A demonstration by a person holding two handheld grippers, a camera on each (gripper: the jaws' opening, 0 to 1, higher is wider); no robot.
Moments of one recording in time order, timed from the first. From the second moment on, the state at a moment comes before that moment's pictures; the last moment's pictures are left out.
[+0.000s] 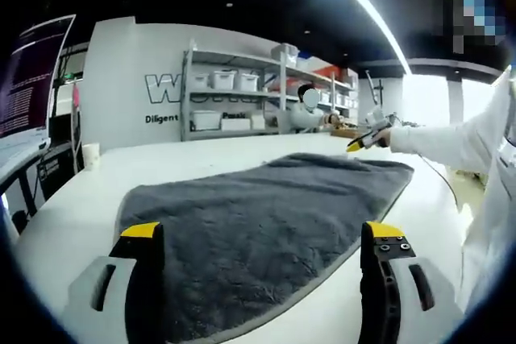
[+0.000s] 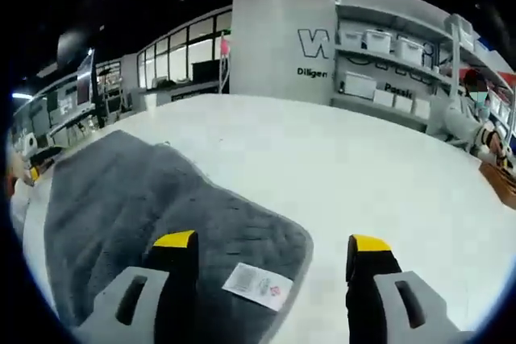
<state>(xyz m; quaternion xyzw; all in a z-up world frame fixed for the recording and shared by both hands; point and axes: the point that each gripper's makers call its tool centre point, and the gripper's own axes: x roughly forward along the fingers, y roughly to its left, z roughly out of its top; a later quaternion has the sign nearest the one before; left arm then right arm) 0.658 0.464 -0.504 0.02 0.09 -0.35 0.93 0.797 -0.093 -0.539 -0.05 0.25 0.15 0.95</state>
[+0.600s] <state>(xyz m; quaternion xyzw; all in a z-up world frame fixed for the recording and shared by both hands) 0.668 0.452 -0.512 0.02 0.10 -0.36 0.93 0.820 -0.127 -0.563 -0.07 0.26 0.10 0.96</state>
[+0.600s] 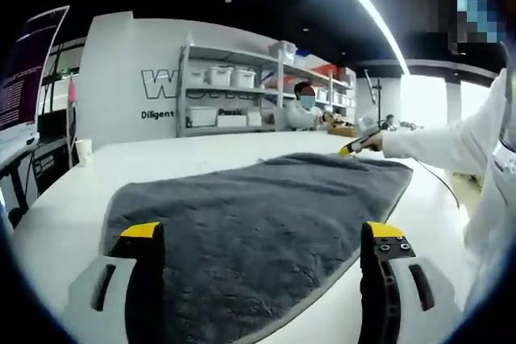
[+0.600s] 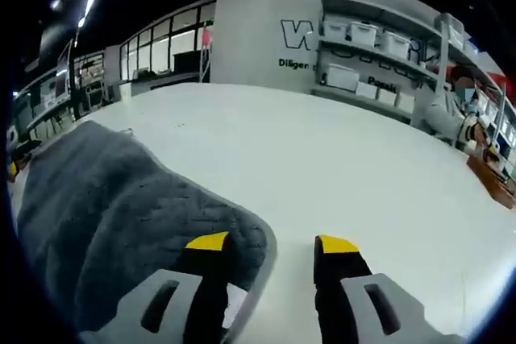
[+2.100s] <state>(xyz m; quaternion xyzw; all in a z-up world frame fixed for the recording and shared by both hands) 0.633 0.467 -0.496 0.00 0.10 -0.36 0.93 0.654 -0.110 -0.472 -0.11 0.15 0.14 0.97</state>
